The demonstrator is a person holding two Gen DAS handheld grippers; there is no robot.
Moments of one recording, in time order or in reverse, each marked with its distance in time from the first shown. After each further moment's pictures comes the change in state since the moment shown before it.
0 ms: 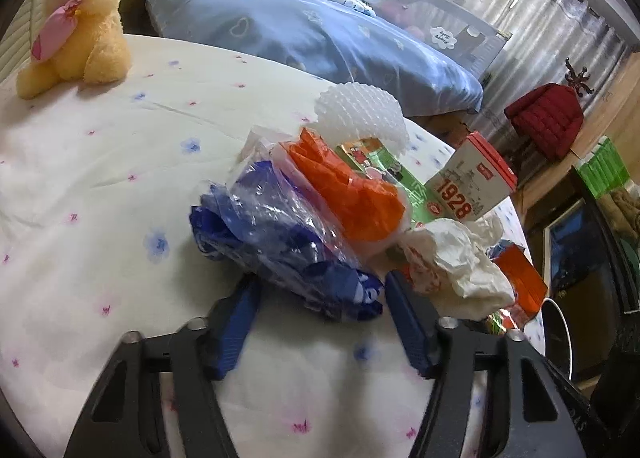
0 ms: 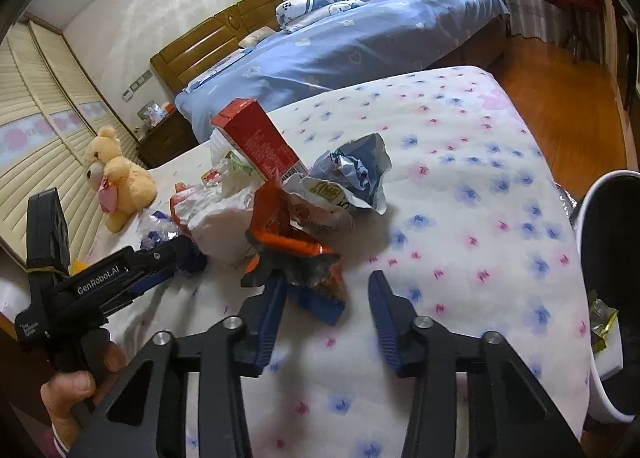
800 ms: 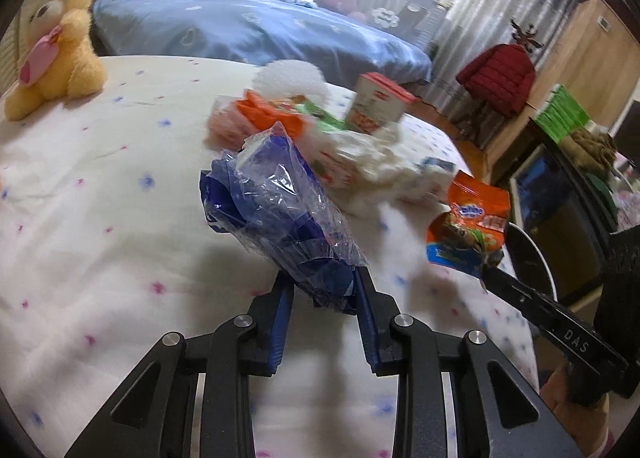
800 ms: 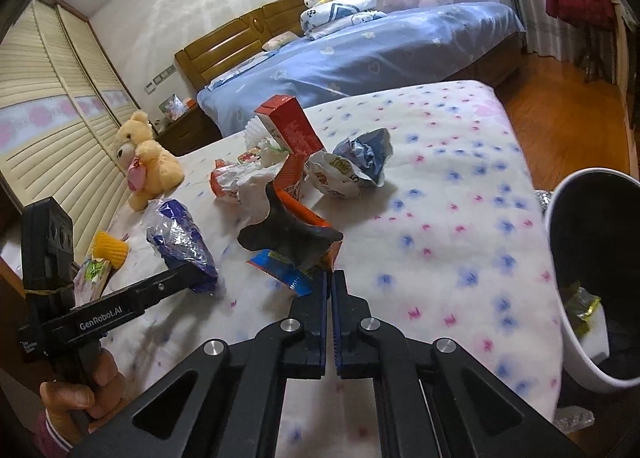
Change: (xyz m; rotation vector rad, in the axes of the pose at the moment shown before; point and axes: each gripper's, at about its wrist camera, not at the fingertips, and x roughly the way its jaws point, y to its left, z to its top) left arm -0.059 -0.013 -0.053 0.181 0.024 -0.115; right arm -0.051 0.002 -0.030 -0.071 -0.033 0.041
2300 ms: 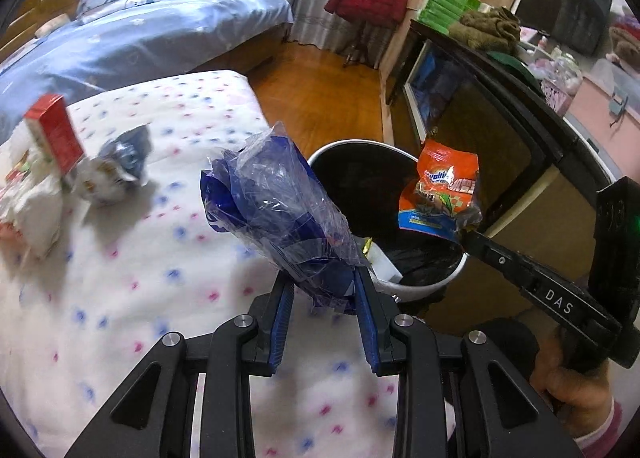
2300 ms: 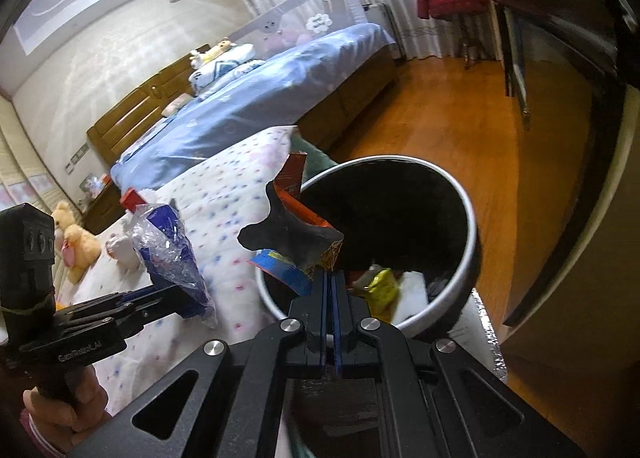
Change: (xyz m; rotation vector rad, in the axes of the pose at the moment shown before) left arm 0.090 -0.189 0.008 0.376 0.164 -0.201; right arm -0.124 -0.150 -0.038 0.253 -0.154 -0.283
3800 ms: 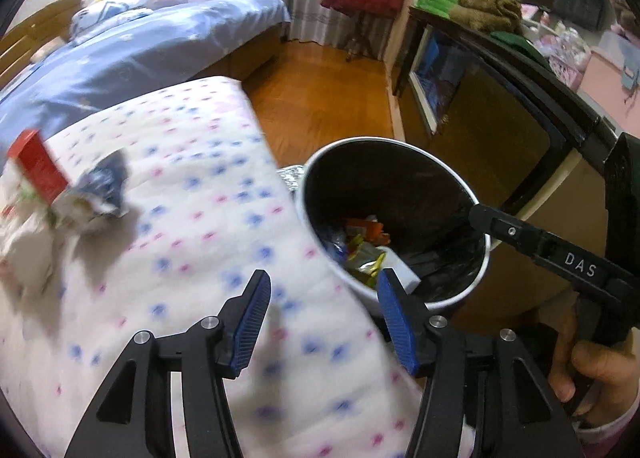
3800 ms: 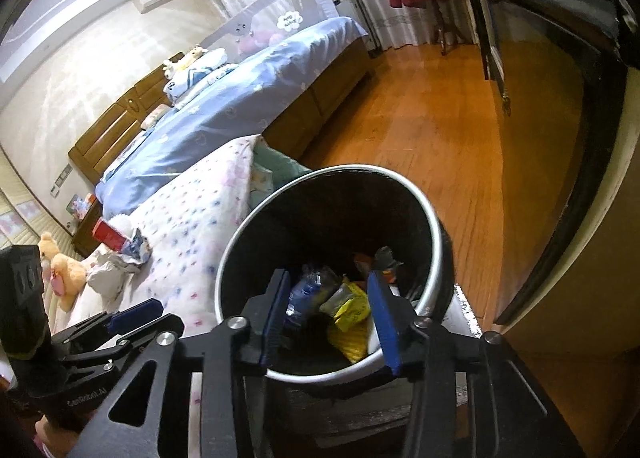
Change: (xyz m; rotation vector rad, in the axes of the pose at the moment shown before) left arm 0.020 -0.024 -0.004 0.063 0.003 0.075; right arm 0.012 -0.027 0.023 0.076 0.021 -0.024
